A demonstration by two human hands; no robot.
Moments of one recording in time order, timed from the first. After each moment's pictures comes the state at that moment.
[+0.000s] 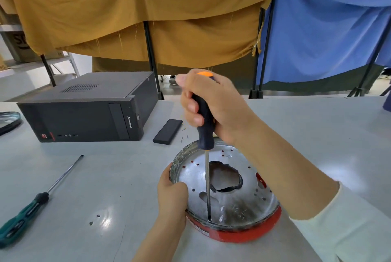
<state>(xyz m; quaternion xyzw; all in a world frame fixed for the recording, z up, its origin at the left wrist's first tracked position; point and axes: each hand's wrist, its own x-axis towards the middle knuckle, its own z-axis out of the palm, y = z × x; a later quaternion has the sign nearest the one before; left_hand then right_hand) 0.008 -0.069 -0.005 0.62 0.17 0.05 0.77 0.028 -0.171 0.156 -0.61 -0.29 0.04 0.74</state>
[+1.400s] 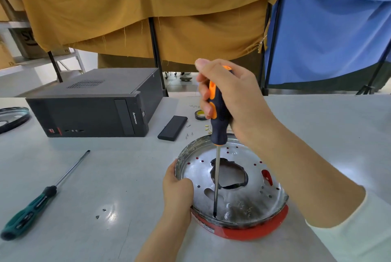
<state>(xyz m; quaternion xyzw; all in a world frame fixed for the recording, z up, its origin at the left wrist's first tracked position) 0.008 -0.070 -0.004 0.62 0.17 0.06 0.76 0.026 -0.177 0.154 -0.60 -0.27 -0.07 0.75</state>
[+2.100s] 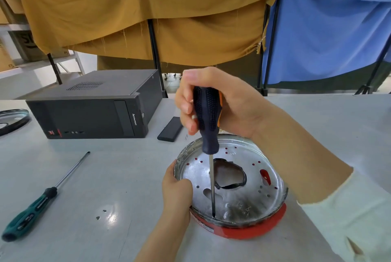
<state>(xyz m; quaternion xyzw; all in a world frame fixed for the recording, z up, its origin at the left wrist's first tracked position) 0.008 -0.069 -0.005 0.63 0.17 0.06 0.75 0.022 -0.181 0.169 -0.59 -0.39 0.18 0.68</state>
